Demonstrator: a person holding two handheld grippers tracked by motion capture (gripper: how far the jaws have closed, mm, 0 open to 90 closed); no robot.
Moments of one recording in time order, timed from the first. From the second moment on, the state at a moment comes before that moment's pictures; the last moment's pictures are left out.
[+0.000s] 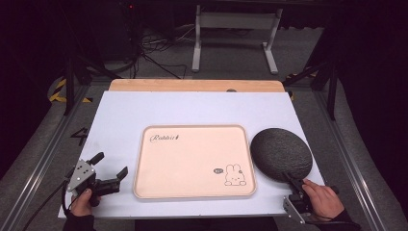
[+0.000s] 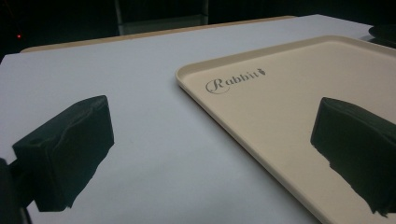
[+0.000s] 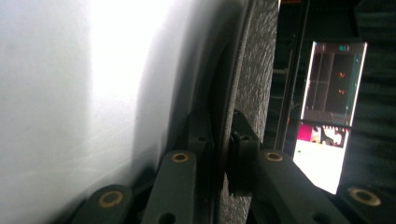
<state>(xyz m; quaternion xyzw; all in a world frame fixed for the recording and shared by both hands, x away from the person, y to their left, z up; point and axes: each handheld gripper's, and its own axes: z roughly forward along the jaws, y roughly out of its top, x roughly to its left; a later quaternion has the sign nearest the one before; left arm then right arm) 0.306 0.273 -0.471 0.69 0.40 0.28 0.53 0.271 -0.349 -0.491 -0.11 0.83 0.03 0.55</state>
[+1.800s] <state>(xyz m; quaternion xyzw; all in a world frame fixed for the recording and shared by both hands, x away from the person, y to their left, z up) 0.307 0.274 -0.471 0.69 0.40 0.28 0.53 0.286 -0.321 -0.422 -0.08 0.82 0.03 0.57</state>
